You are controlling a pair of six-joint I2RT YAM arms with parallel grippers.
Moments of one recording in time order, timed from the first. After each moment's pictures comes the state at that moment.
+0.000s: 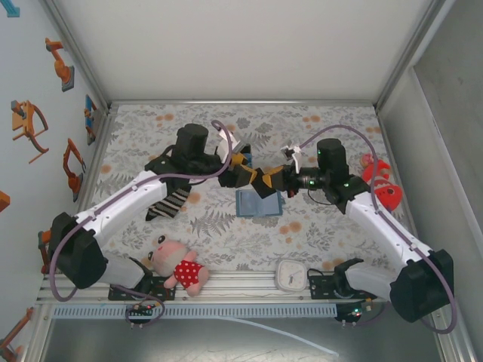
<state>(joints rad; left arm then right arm) -0.71 1.41 1.15 -0.30 0.67 0.01 0.41 1.14 0.87 -0.25 -0.94 0.10</state>
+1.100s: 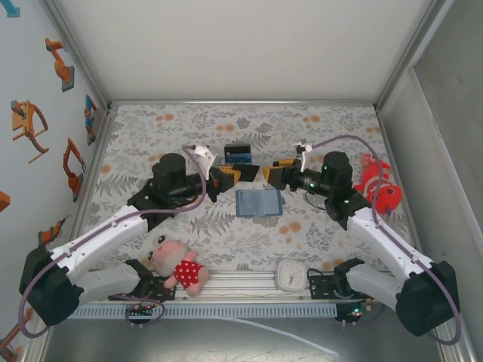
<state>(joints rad) -0.75 1.09 0.76 0.12 0.43 -0.25 0.43 1.06 0.65 0.21 -0.69 0.52</state>
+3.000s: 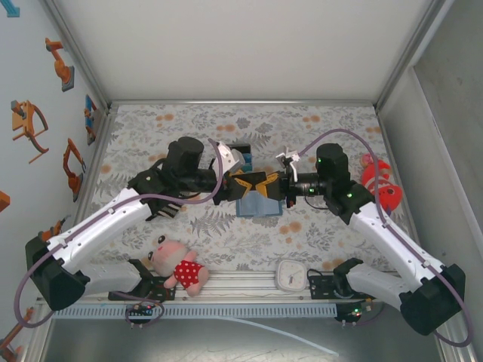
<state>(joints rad) -0.84 1.21 1.13 -0.44 0.51 0.08 0.52 1.03 0.86 -0.19 -0.99 0.16</state>
